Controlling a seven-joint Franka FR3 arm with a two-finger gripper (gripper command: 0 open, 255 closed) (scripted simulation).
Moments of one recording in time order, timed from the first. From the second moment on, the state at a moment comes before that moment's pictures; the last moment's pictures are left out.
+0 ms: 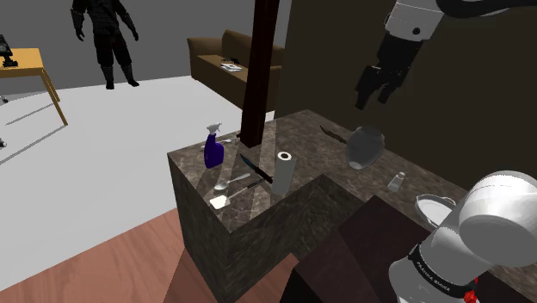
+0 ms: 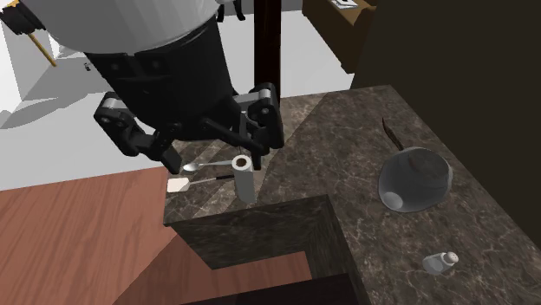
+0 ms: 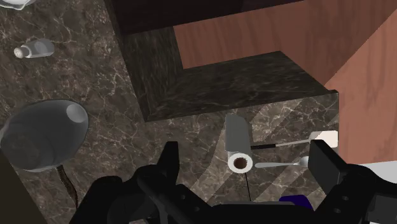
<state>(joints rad) -0.02 -0.80 0.04 -2.41 -0.03 1.69 0.15</state>
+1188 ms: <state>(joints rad) -0.03 -0.28 0.05 -2.42 -0.05 2.19 0.16</state>
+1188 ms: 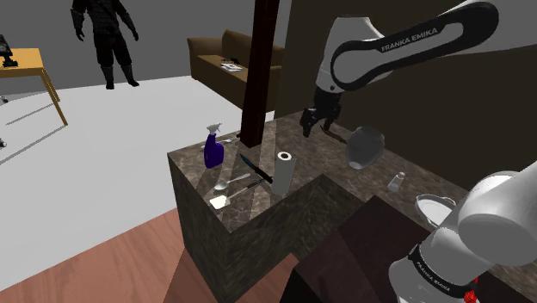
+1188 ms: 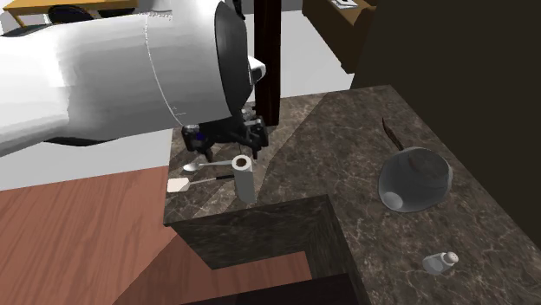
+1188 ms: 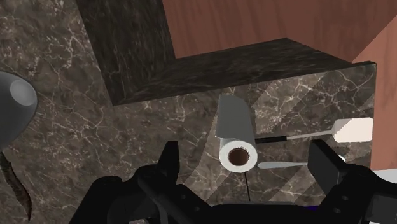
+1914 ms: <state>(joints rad) -0.04 0.16 0.04 -2.22 -0.09 2.41 0.18</state>
